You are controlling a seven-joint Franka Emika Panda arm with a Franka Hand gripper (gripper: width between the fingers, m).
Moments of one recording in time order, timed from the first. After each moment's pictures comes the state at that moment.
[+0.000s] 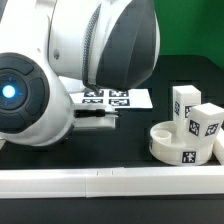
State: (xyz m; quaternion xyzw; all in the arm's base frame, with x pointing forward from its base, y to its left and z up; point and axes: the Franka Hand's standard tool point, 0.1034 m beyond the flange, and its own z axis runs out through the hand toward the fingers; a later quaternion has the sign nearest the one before) arm 0.504 -0.117 0.013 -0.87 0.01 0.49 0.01
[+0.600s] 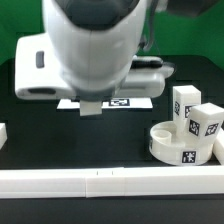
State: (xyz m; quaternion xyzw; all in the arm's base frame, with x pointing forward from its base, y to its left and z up) arm 0.548 -0.055 0.080 -0.90 -0.01 0.43 -0.02
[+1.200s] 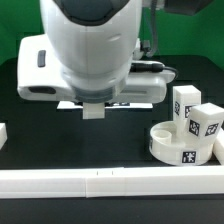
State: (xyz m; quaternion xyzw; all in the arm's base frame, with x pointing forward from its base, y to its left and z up) arm 0.557 -0.040 0.077 -0.92 0.02 0.39 -0.01
